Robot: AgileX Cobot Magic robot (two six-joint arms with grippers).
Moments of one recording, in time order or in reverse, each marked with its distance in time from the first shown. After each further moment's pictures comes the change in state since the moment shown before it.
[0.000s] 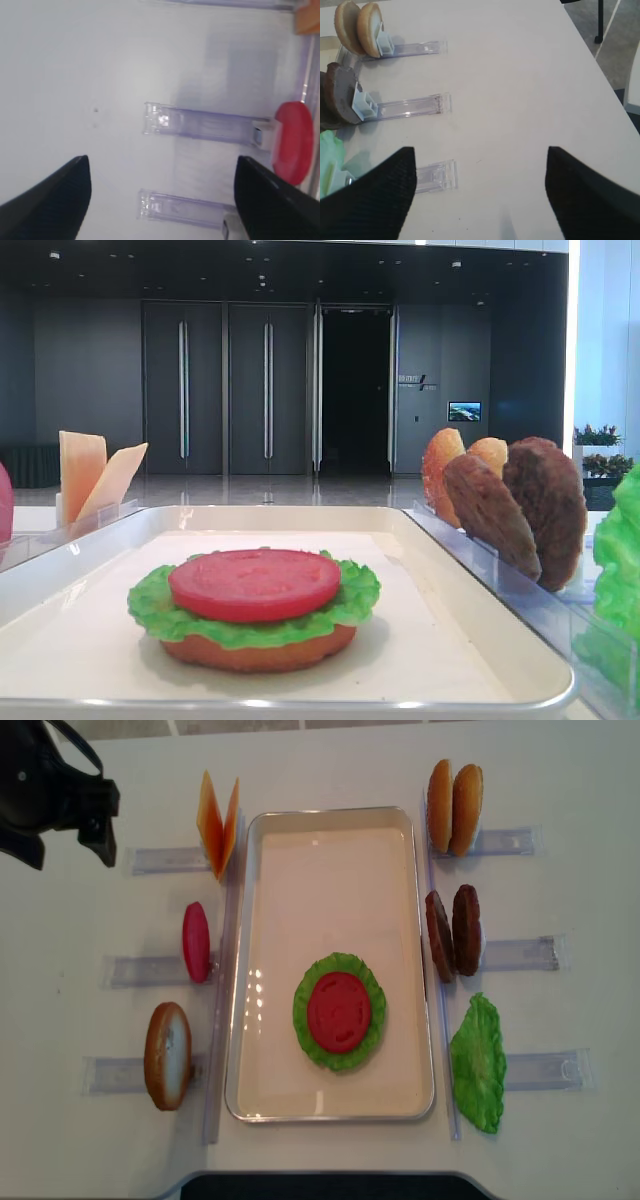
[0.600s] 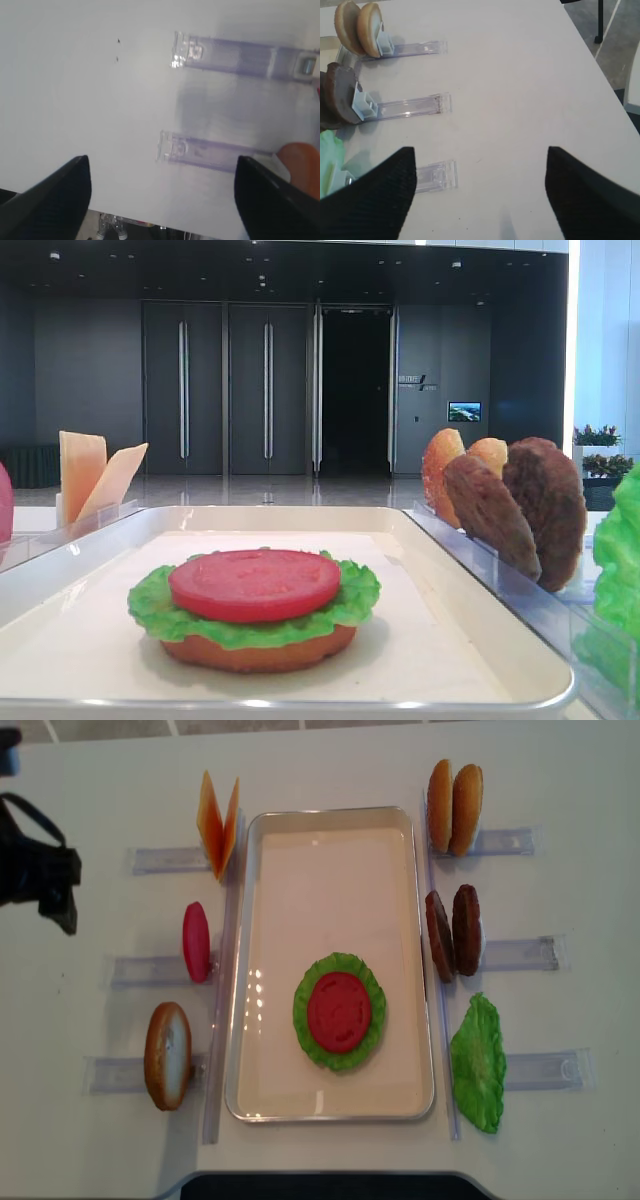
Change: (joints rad) left arm 0.025 -0.205 0.262 0.038 0.001 -0.027; right arm 0.000 0.000 0.000 0.000 0.000 0.000
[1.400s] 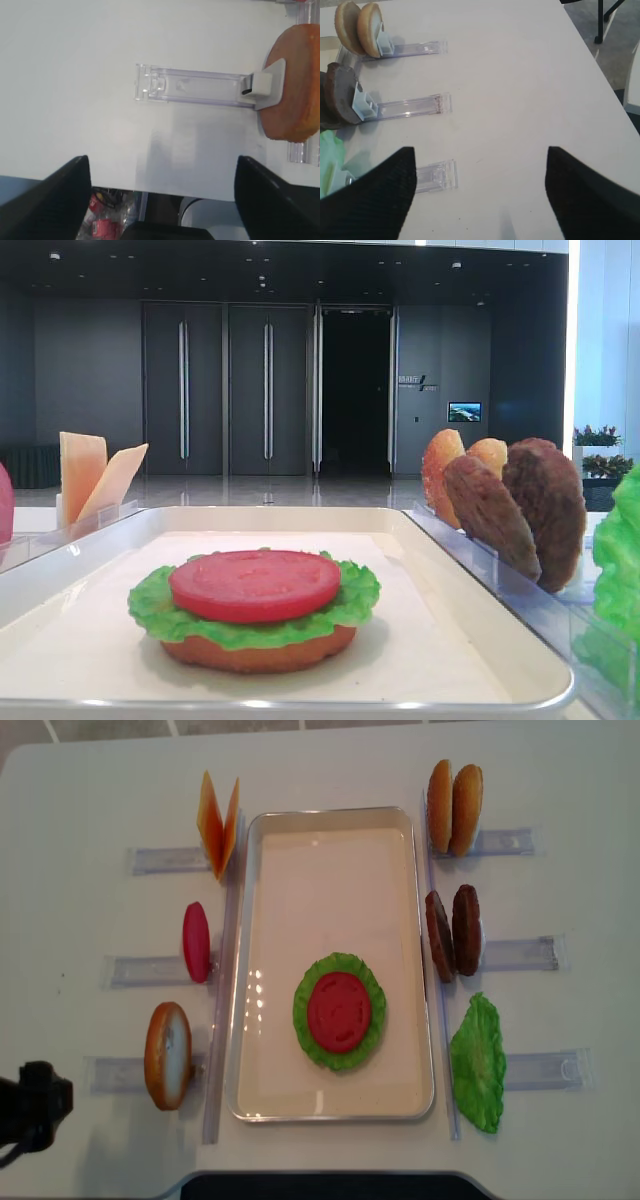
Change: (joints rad) left arm -0.066 -0.761 0.573 -0.064 -0.110 -0.009; right arm 0.000 0.000 0.000 0.000 0.000 0.000
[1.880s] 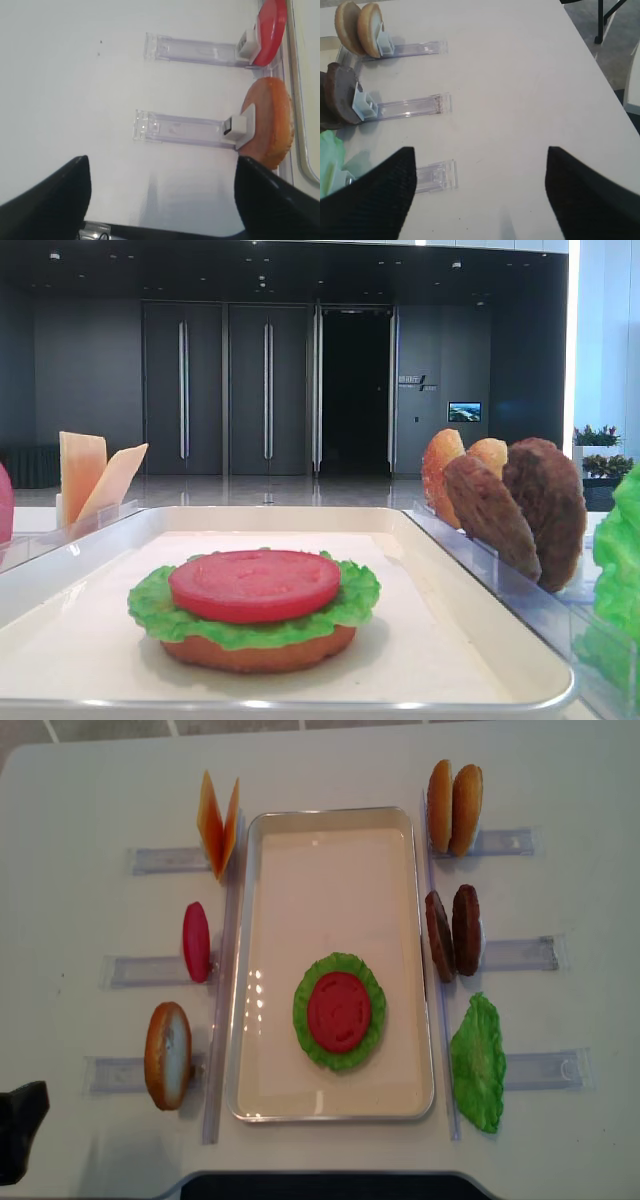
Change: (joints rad) left arm 0.000 -0.294 0.015 0.004 0.000 0.001; right arm 0.000 0.000 0.000 0.000 0.000 0.000
